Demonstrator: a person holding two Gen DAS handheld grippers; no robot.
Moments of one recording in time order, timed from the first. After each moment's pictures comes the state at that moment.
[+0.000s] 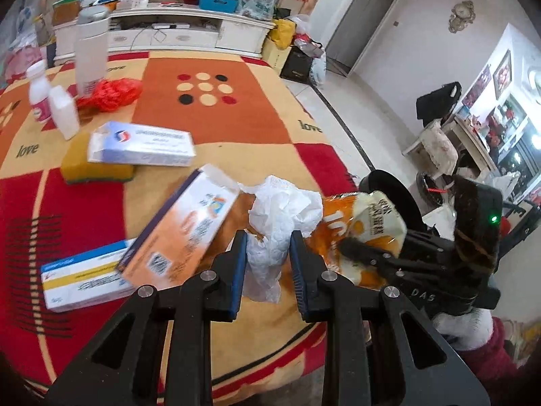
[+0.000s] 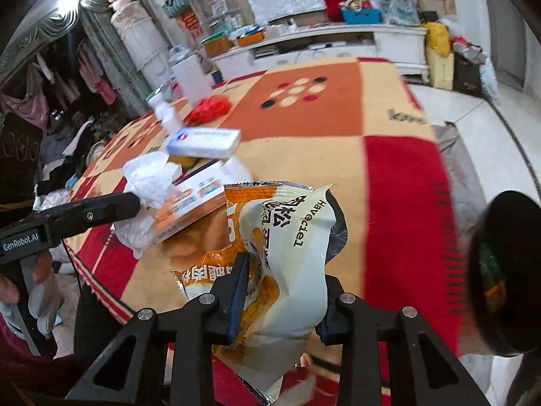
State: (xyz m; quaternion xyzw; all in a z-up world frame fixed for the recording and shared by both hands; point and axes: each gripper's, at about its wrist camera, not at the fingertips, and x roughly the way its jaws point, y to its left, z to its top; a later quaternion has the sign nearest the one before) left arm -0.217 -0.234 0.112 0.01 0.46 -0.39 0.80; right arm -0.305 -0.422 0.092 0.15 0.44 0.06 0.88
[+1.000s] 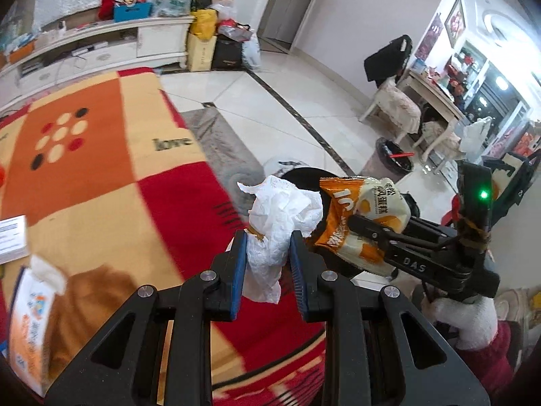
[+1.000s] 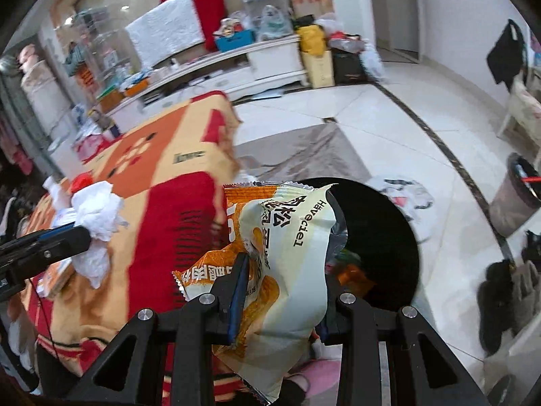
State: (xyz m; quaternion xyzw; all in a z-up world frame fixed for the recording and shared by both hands) left arm -0.255 -0.433 0.112 0.07 0.44 -0.49 0.75; right arm -0.382 -0.610 0.098 0.20 0.42 -0.16 0.87
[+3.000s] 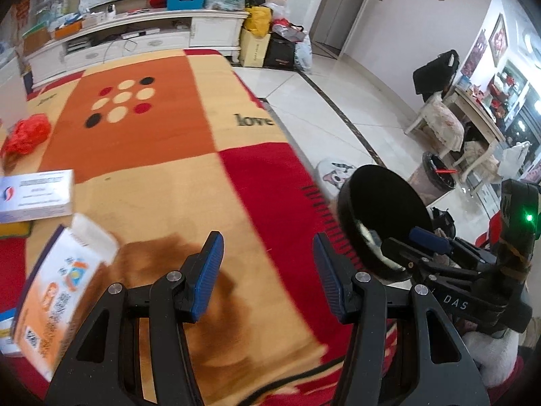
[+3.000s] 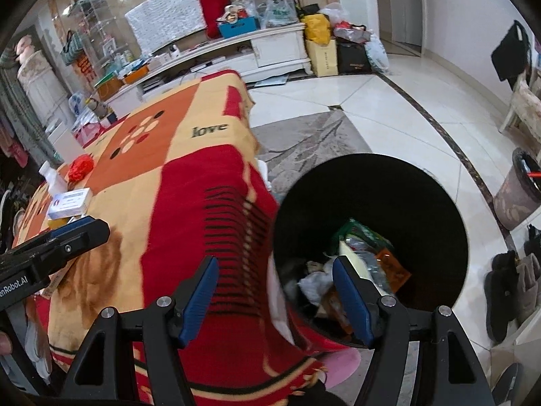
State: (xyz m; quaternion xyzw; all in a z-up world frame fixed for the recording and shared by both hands) left arm -0.222 -0.372 0.081 0.07 0.45 -0.39 0.80; right arm -0.351 -0.555 0.080 0.19 0.44 -0.16 0.86
